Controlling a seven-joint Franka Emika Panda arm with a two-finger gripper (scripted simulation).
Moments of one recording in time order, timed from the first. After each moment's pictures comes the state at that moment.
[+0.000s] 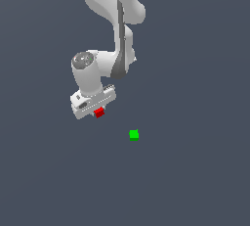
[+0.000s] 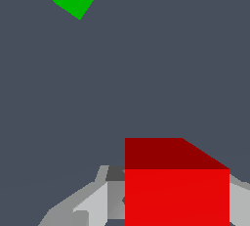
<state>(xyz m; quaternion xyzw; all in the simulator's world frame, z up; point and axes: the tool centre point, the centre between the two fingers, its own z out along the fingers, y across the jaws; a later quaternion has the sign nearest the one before) -0.041 -0.131 0.094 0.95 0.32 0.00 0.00</state>
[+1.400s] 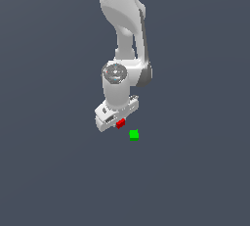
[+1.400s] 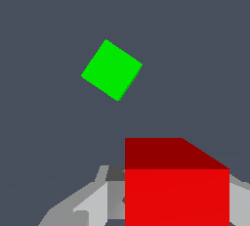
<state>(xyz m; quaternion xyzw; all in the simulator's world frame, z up) 0.011 -0.027 0.084 0.95 0.32 0.00 0.00</state>
